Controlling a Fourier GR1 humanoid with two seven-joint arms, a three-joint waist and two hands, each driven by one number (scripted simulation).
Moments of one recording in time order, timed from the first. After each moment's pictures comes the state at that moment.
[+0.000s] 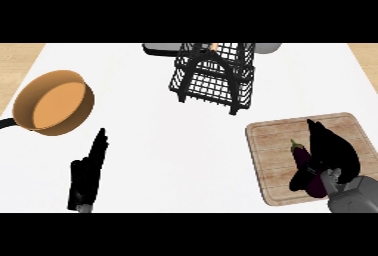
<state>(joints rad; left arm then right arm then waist) 0.05 0.20 -0.20 -1.37 0.07 0.31 -0.01 -0.26 -0.61 0.48 -1.63 0.47 0.15 1.18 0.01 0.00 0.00</state>
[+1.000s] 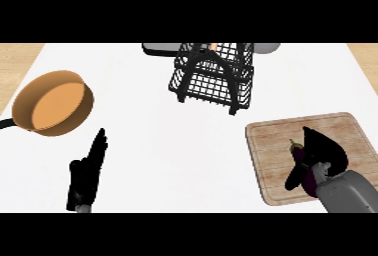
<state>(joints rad) 0.06 0.19 -0.18 -1.38 0.05 0.29 0.01 -0.26 -0.50 0.41 -1.45 0.48 0.22 1.13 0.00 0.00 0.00</state>
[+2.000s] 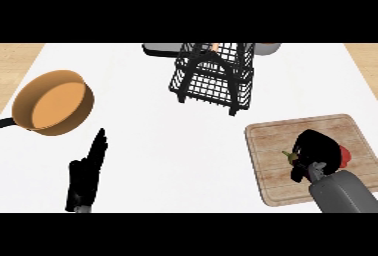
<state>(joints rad) 0.07 0.17 -0.16 -1.41 0.02 0.27 0.04 -0.26 -0.44 0.38 -1.34 0.71 0.24 0.97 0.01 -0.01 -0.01</state>
